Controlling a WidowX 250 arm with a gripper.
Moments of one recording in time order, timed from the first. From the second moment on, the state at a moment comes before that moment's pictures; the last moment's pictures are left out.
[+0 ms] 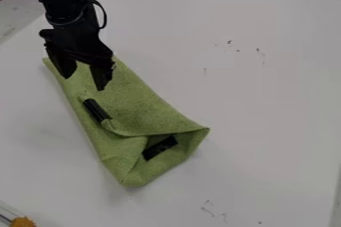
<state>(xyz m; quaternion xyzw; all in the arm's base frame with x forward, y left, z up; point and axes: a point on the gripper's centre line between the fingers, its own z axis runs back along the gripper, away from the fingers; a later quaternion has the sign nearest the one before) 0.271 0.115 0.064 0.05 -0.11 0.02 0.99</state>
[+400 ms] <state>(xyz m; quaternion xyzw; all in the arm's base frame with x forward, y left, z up) 0.268 0.112 0.040 0.03 -0.10 0.03 0.99</state>
